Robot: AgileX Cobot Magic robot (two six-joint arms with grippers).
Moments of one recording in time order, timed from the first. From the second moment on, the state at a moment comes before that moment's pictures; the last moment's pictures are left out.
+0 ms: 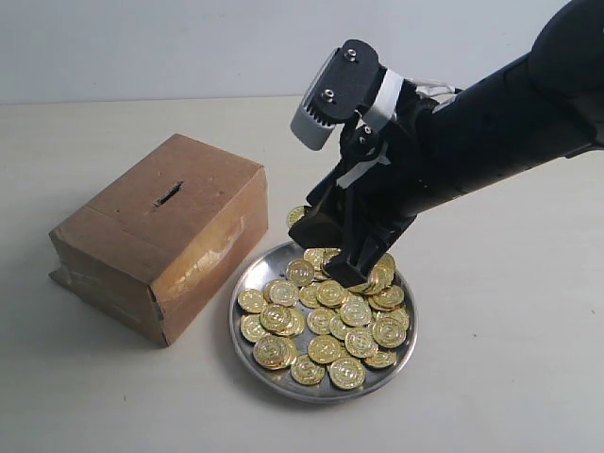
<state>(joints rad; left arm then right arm) 0.08 0.14 -0.08 -1.39 0.44 0.42 0.45 1.51 -0.91 0.84 0.56 -1.23</state>
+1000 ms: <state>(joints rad) -0.35 1.72 -0.96 -1.30 0.95 0.88 0.45 1.55 -0.91 0.85 0.55 -1.25</state>
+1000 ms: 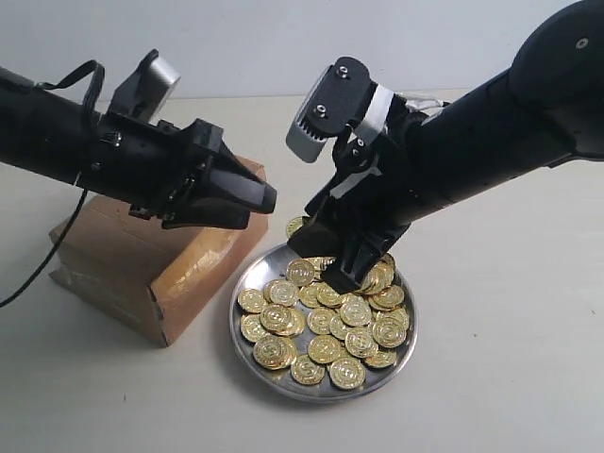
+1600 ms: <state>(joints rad) -0.41 1.86 -1.08 -1.23 1.06 0.64 0.45 1.55 -0.90 0.85 0.56 -1.25</state>
